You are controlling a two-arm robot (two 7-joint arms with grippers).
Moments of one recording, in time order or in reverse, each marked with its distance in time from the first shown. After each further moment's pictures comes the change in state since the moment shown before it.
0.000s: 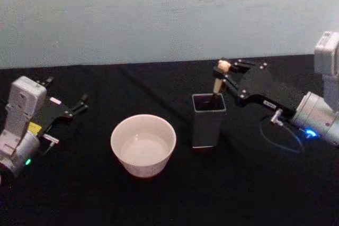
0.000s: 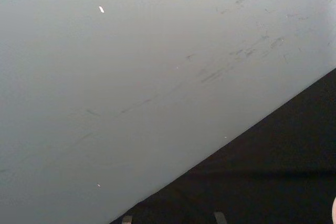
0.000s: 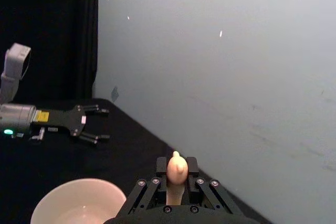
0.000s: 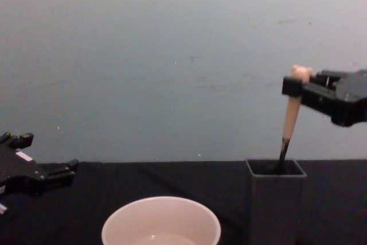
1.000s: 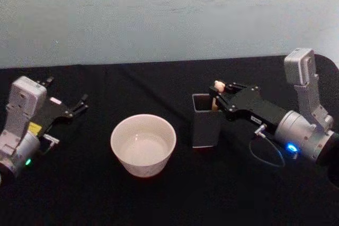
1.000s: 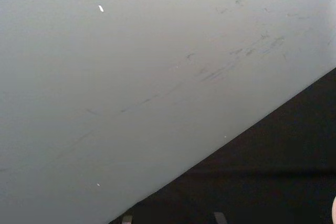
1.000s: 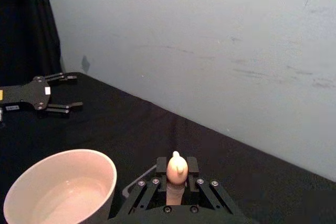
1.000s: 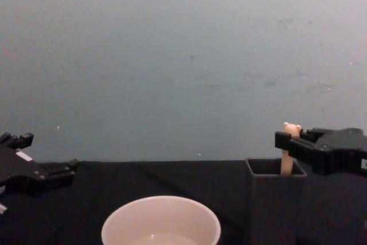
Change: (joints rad) left arm 0.000 0.000 0.000 0.000 0.000 0.000 0.000; right arm -0.036 -0.077 -0.016 0.039 -0.034 0.161 -0.158
